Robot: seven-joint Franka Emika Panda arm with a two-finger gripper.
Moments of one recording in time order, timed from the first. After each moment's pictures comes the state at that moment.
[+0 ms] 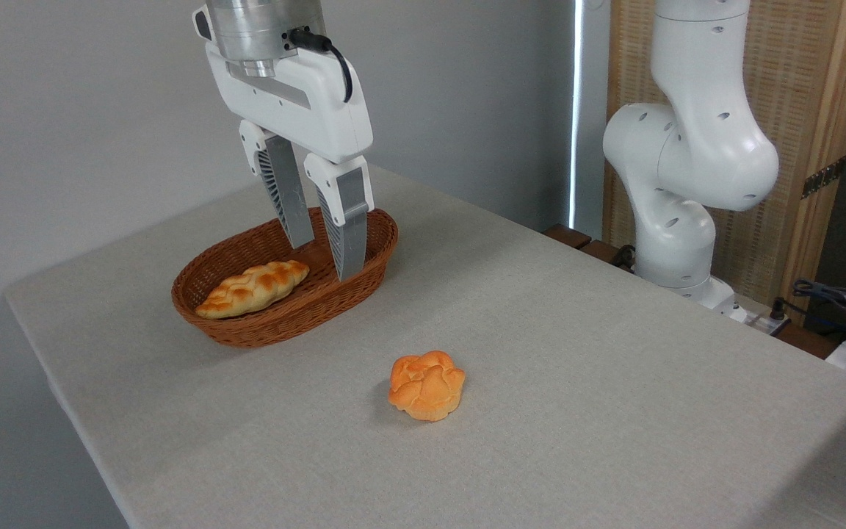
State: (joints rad) arm -0.08 0.00 0.00 -1.60 -0.03 1.60 0.70
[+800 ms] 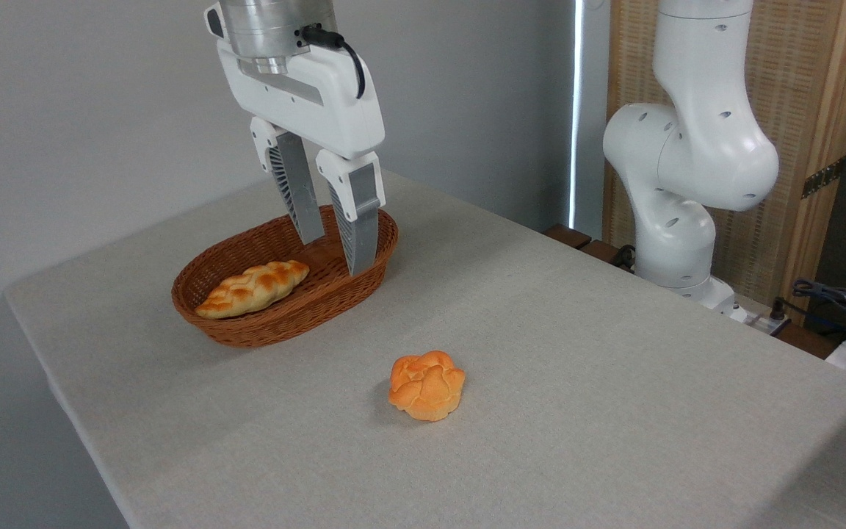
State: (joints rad) arm -0.08 -0.04 0.00 -1.64 -0.03 1.60 0.70
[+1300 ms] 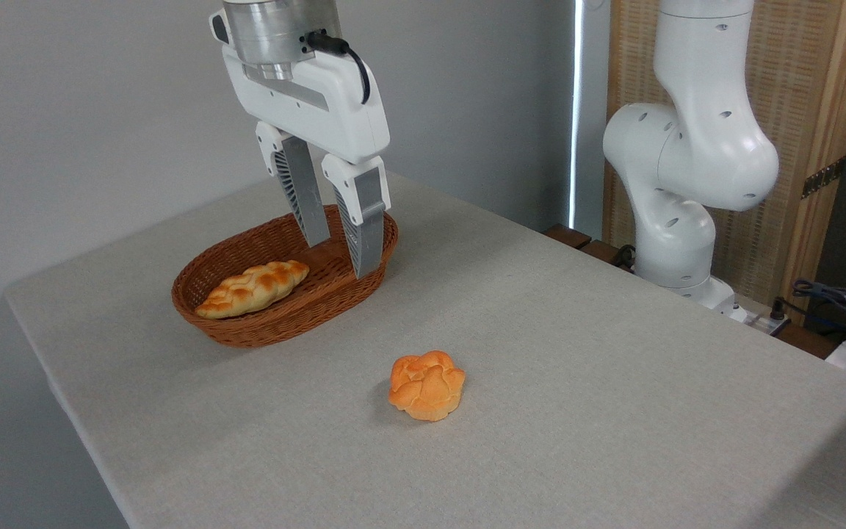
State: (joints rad) arm -0.08 -0.05 0.00 -1.66 -0.03 1.60 0.70
